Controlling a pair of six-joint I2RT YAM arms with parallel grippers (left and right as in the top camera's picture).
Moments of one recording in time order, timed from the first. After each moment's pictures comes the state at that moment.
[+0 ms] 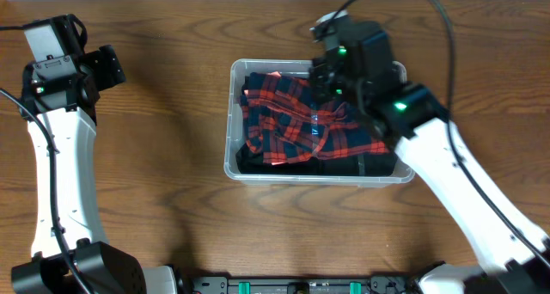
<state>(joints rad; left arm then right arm) 0.28 1.54 1.43 -0.68 -0.20 -0.04 0.52 1.58 1.44 -0.54 -0.03 0.14</state>
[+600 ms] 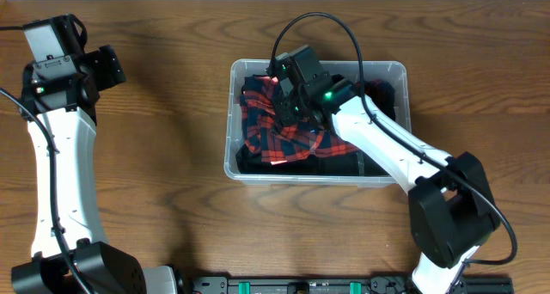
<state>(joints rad) 0.28 1.54 1.43 -0.68 -0.20 -0.04 0.60 1.90 1.44 -0.51 -0.11 0.09</state>
